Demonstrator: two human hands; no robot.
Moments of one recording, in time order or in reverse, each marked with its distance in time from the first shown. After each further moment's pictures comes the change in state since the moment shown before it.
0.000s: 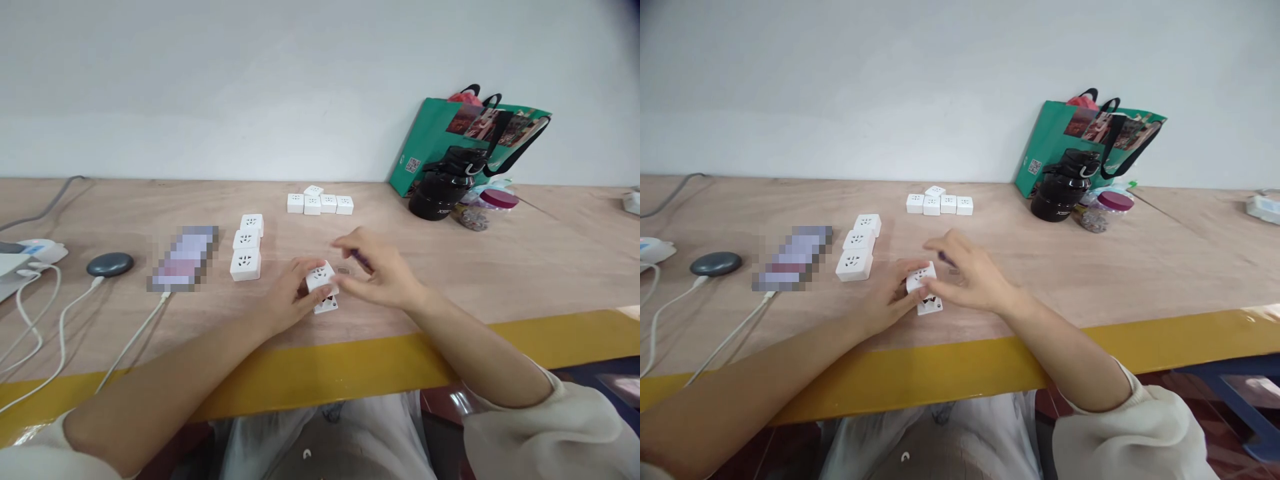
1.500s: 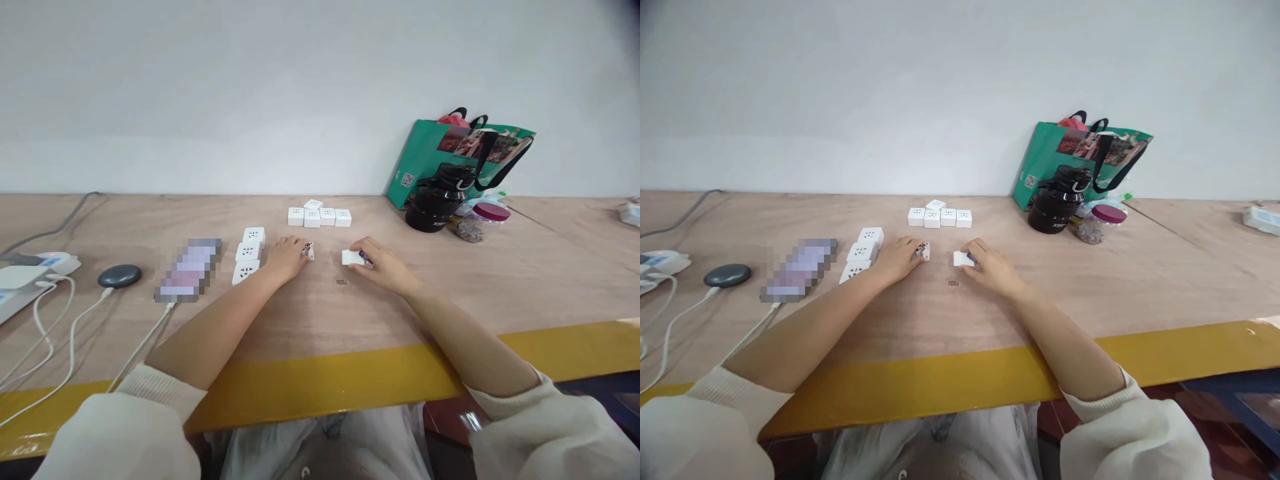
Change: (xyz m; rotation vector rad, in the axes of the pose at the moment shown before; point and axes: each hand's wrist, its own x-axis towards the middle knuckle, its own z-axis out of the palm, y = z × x) left_hand 0.085 -0.044 -0.016 0.672 -0.173 -0.272; right_hand -0.020 0.075 0.002 -0.181 -0.232 0.350
